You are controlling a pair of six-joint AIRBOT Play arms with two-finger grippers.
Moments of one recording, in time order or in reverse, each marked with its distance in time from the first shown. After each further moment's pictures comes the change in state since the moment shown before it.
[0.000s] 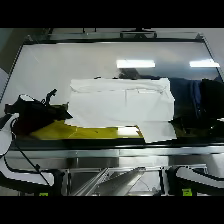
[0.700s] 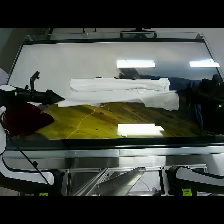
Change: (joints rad) left arm 0.060 -0.012 0.261 -0.179 -0.027 0.045; right arm 0.133 -0.061 0.334 0.324 -0.055 -0.072
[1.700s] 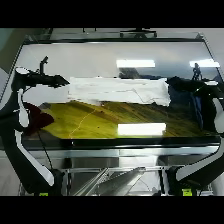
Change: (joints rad) left arm -0.074 -0.529 0.739 0.059 -0.029 -0.103; right arm 0.165 -0.451 0.423 -0.156 -0.314 -0.101
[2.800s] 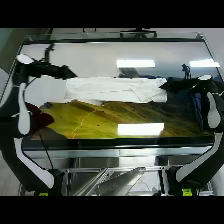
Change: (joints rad) left arm -0.253 0.204 -0.102 -0.002 0.092 -0.093; right arm 0.074 -0.098 0.201 -0.105 0.302 0.263
